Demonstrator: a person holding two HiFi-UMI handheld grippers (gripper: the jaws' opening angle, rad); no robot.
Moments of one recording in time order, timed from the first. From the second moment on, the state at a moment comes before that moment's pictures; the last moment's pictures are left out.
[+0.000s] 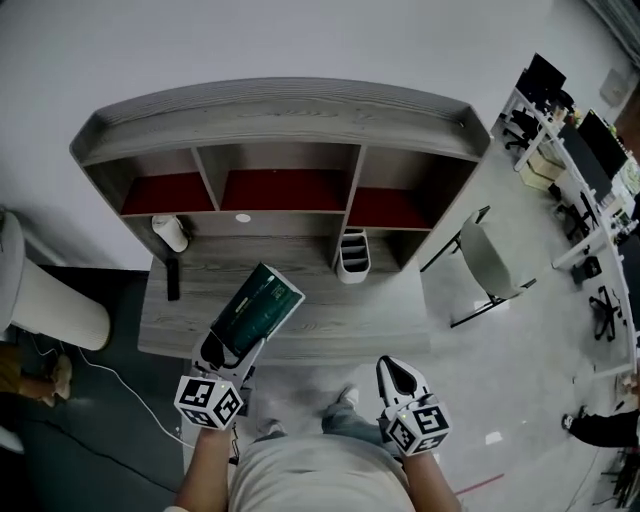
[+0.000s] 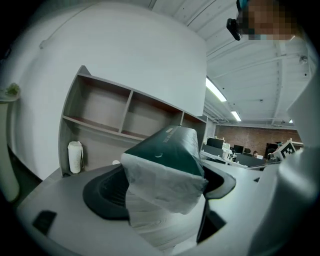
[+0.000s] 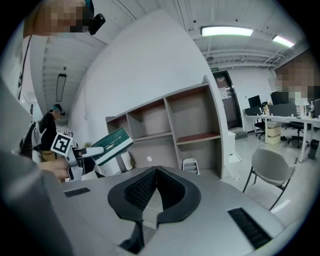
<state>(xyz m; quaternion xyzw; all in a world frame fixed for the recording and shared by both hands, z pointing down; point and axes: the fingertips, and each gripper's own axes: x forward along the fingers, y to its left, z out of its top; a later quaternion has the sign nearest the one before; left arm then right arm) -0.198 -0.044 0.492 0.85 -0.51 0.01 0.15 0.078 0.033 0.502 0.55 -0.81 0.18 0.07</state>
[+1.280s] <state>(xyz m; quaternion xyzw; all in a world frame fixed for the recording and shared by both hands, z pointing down) -0.110 -0.231 0.441 0.82 -0.55 0.06 0.12 0.159 -0.136 0.490 0.50 -0.84 0.19 0.07</state>
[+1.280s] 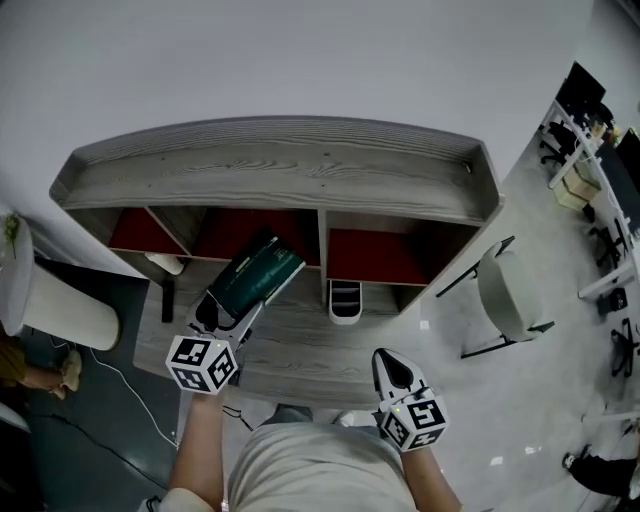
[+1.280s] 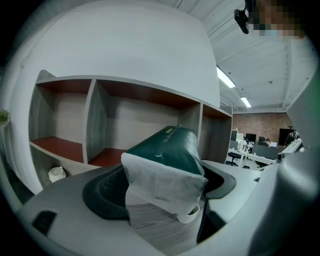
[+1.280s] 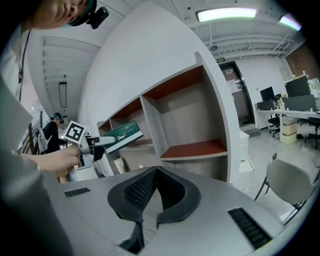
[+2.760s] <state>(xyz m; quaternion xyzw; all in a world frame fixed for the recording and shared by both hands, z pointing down) -0.131 -0.369 0.446 0.86 -0.48 0.13 0.06 0.111 -0.179 0.497 0.57 -0.79 0.18 0.12</state>
